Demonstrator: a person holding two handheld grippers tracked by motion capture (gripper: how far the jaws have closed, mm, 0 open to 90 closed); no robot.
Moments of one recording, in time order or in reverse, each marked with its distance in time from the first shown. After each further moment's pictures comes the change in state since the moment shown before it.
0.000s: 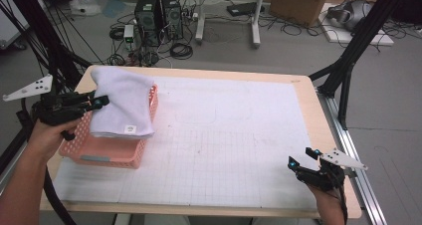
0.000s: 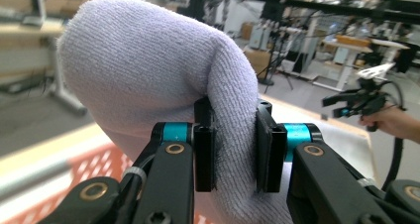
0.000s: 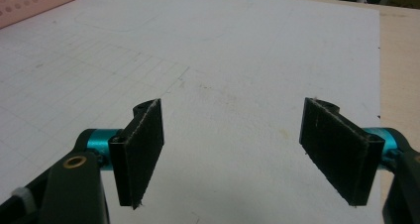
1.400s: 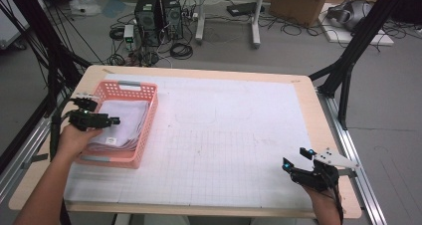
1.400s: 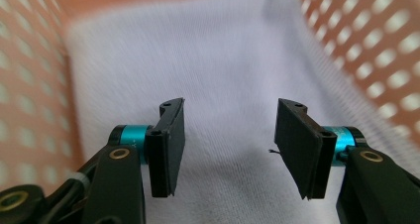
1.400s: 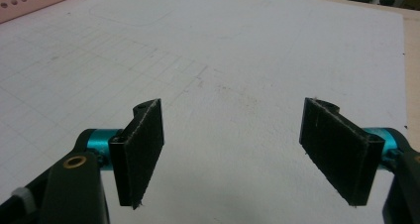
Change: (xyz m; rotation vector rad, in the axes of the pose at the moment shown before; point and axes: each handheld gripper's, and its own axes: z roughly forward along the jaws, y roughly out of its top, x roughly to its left) left arm 0.028 -0.064 0.060 0.655 0.606 -0.282; right arm 0.012 0.004 0.005 0.012 0.028 -0.037
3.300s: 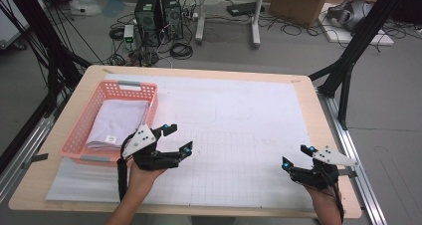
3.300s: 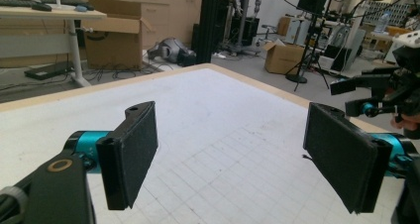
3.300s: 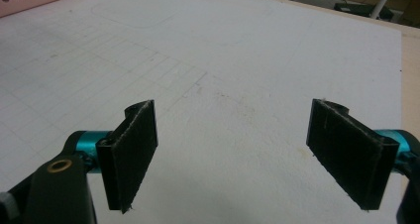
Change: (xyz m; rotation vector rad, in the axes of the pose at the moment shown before) left arm -0.212 -0.048 -0.012 -0.703 -0.453 0.270; right arm -0.001 0.005 0.002 -0.011 0.005 -0.047
